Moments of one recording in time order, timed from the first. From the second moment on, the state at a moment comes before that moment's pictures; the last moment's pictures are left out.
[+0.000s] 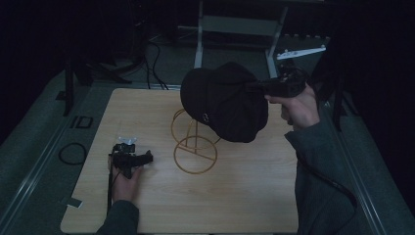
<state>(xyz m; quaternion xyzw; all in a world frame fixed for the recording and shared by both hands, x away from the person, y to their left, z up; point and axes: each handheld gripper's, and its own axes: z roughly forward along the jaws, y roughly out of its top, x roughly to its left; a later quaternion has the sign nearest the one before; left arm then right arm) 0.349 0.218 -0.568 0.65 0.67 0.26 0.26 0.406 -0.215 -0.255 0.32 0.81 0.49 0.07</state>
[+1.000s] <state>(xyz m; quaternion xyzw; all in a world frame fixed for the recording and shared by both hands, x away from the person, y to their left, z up) 0.349 0.218 -0.568 0.65 0.67 0.26 0.26 0.411 -0.181 -0.250 0.30 0.82 0.48 0.05</state>
